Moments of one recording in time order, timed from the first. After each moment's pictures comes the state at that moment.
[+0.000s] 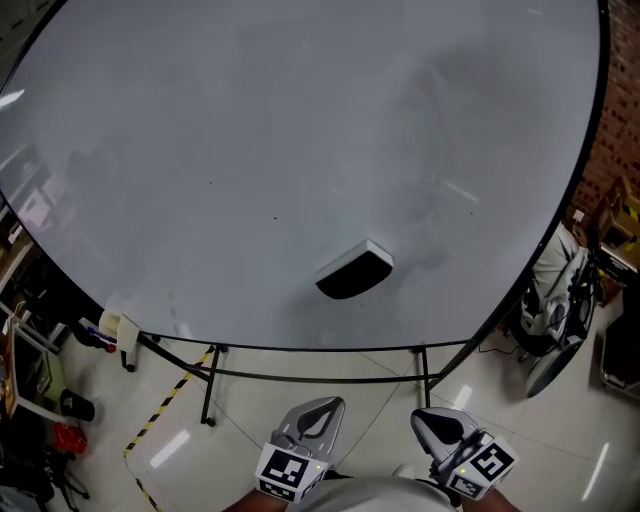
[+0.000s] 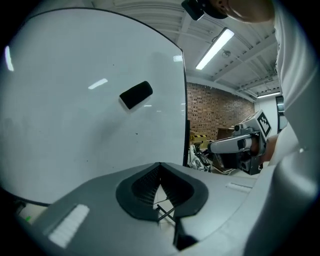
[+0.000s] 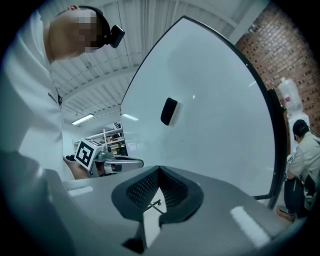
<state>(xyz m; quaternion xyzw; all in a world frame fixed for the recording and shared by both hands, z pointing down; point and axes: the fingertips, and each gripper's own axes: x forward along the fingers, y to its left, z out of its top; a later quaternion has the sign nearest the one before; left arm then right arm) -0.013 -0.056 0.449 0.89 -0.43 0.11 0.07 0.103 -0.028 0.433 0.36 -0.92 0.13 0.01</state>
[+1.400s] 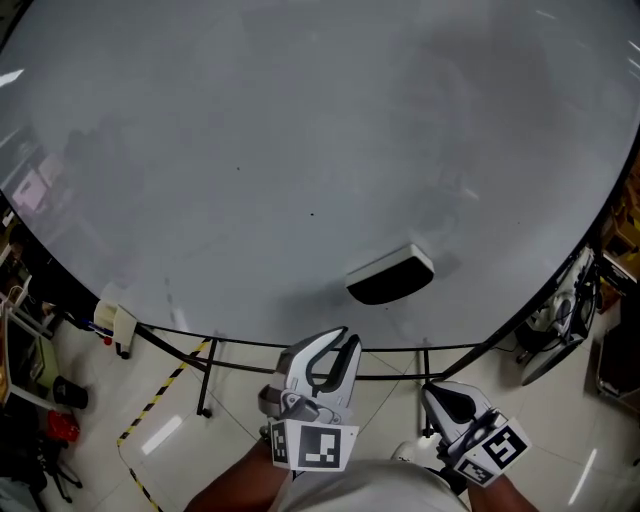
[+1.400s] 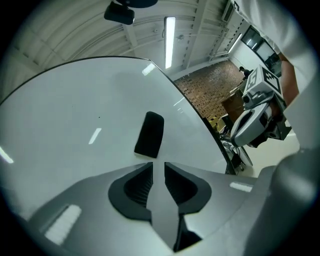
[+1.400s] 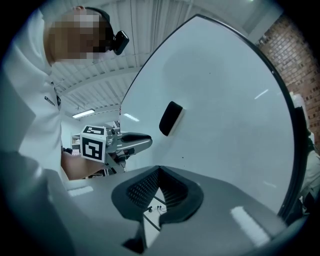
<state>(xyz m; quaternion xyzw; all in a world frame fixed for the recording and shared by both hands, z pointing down) -0.031 -0.149 0.346 0.83 -0.47 0.16 -0.23 0.073 -0.084 0.394 0.37 -0.92 0.07 0.01</state>
